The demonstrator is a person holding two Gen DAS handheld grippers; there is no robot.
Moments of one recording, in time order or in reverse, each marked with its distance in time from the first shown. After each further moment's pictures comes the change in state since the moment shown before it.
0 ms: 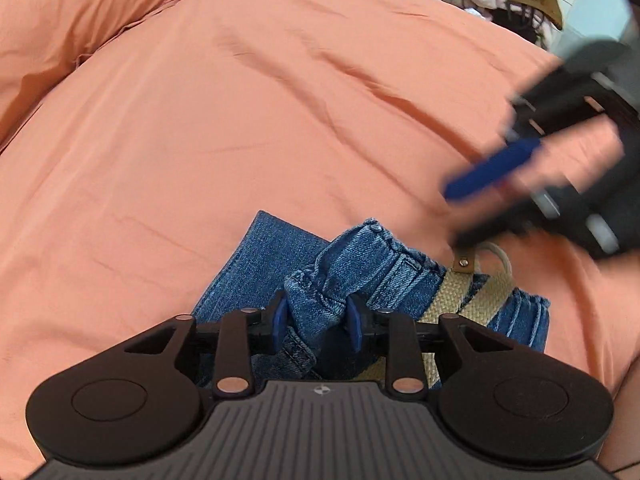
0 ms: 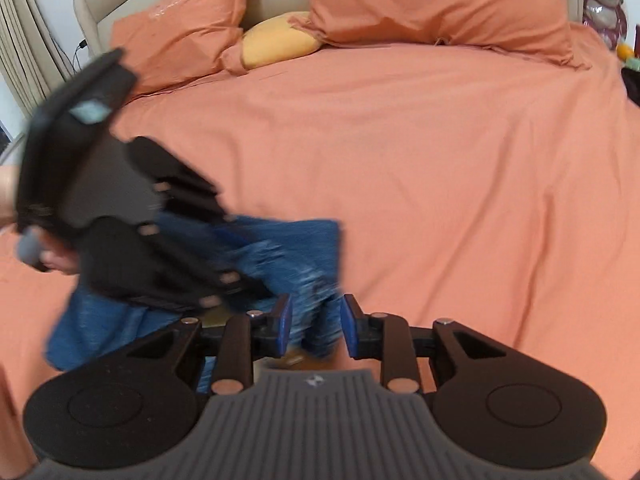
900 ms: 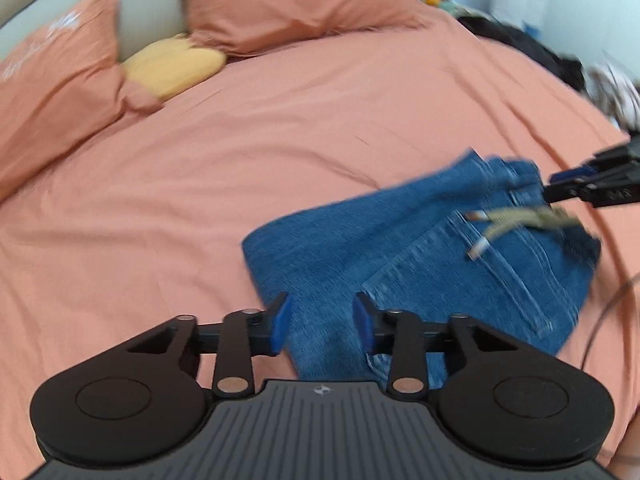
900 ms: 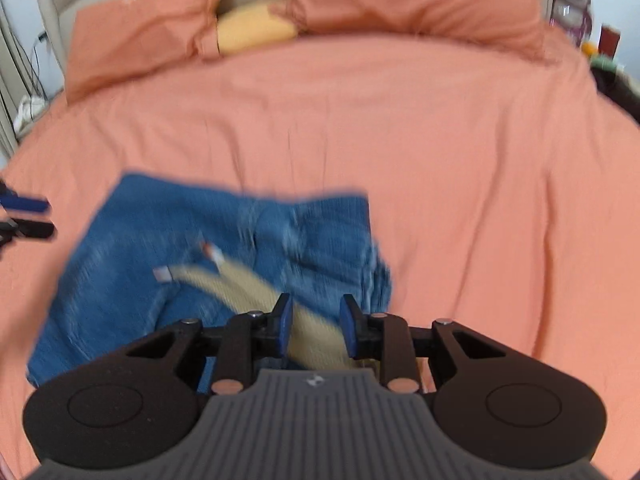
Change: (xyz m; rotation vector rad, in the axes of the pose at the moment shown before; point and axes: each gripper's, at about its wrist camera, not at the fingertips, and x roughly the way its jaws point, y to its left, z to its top) left arm -0.146 0.059 -0.174 -0.479 -0.157 0.315; right arm 0.019 0.072 -0.019 0.019 -0.031 -0.197
